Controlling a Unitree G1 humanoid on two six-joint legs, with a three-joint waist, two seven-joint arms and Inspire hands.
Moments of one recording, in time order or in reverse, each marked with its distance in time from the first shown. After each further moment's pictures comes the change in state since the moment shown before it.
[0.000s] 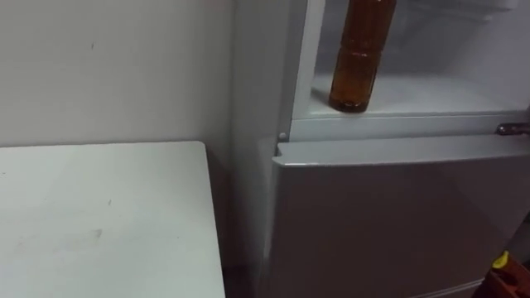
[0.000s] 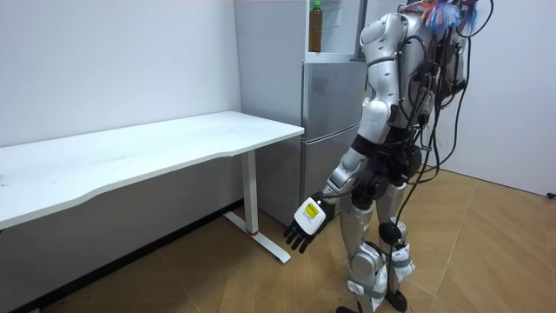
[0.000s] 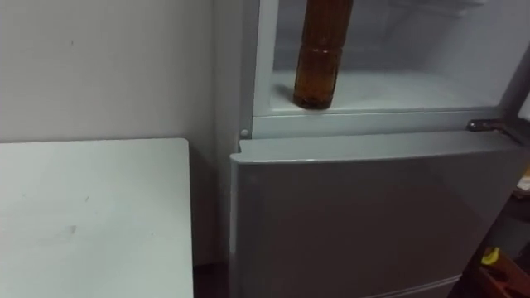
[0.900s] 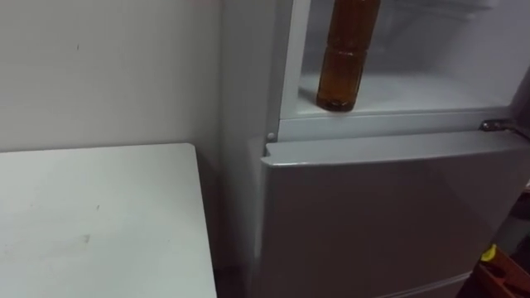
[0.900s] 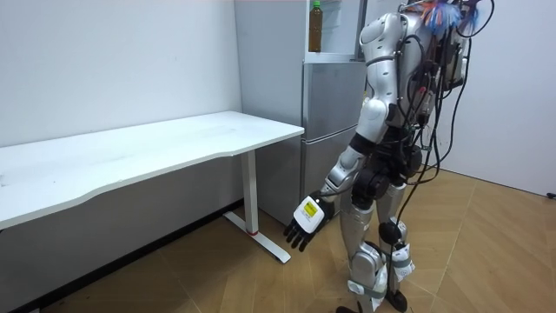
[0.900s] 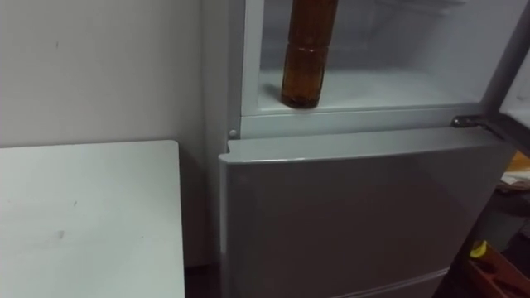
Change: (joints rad) left arm -0.001 0.000 0.019 -0.001 0.000 0.018 -0.033; right arm -0.119 -0.130 -0.085 -0.182 -0.219 0.009 -0.179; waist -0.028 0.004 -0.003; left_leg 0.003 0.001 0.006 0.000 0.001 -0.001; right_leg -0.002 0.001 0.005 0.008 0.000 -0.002
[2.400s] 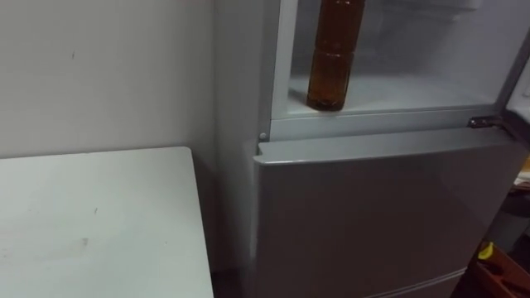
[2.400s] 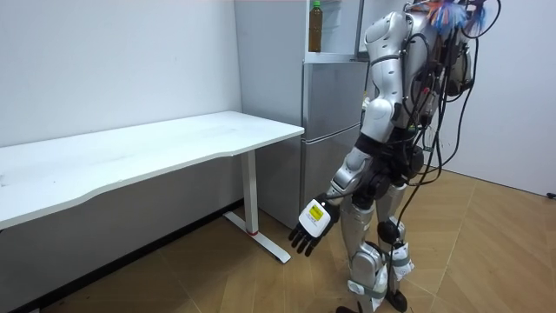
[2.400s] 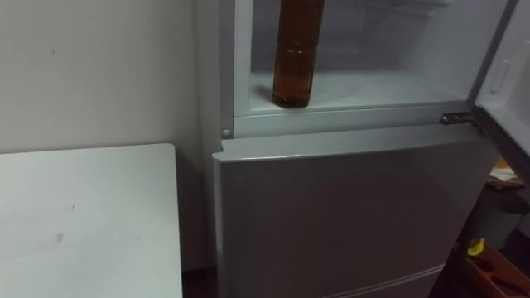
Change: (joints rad) left arm 0.024 -0.008 0.017 0.041 0.000 -0.023 -0.012; right arm 0.106 0.048 0.235 -0.333 -0.206 0.079 0.033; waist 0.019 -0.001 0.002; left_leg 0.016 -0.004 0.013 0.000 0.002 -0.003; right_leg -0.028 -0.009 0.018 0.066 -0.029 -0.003
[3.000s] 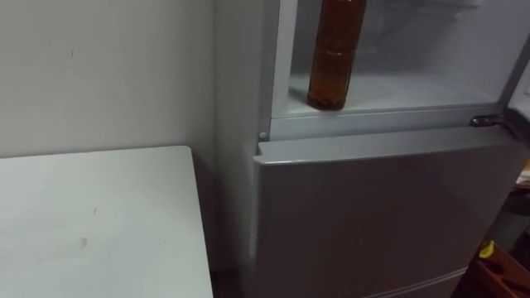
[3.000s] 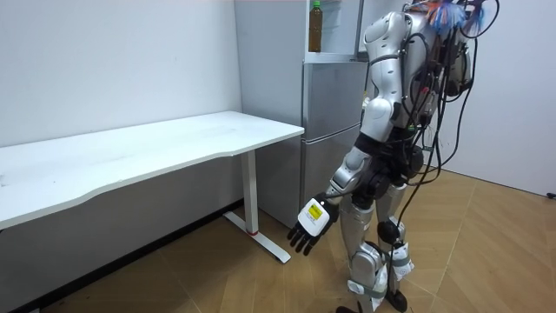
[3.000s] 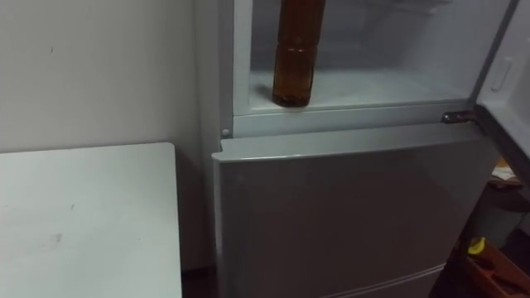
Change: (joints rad) left arm -0.002 0.001 0.001 0.000 0.001 -0.008 0.005; right arm 0.000 0.000 0.000 -0.006 -0.015 0.000 0.057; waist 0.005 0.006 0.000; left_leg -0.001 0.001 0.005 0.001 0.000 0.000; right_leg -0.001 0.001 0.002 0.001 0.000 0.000
